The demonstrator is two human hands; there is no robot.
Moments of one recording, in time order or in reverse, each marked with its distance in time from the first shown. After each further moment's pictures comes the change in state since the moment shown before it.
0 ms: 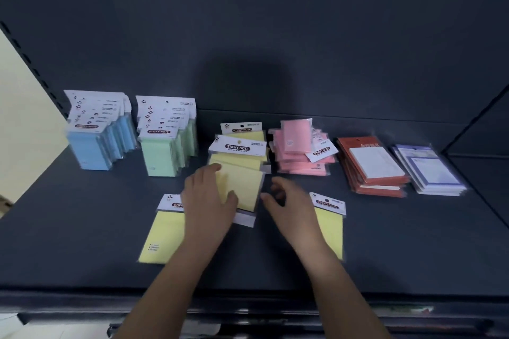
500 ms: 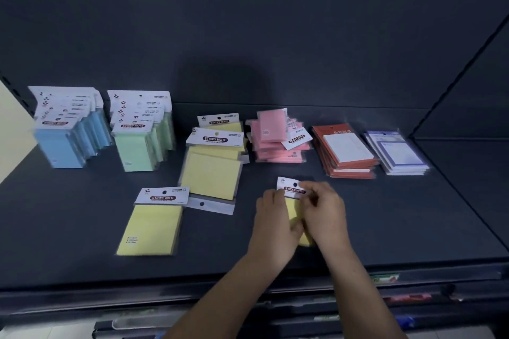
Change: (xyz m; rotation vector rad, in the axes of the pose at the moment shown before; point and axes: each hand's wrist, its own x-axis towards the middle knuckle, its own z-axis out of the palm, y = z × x) left_hand -0.067 0.080 0.069 -0.141 -0.417 0.171; right_hand -0.031 0.053 -0.047 0.010 0.271 0.127
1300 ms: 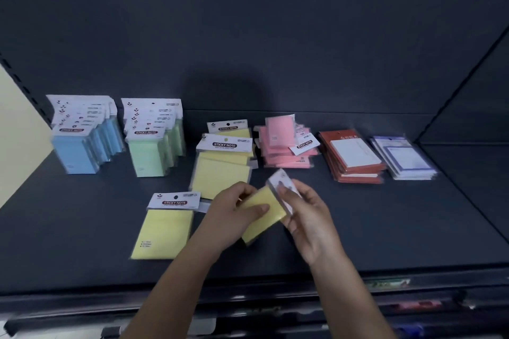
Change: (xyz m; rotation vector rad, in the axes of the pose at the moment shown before) left_hand -0.007 -0.030 -0.091 -0.524 -0.027 -0.160; right_hand -0.019 -0.048 0.016 1.232 -0.229 0.508
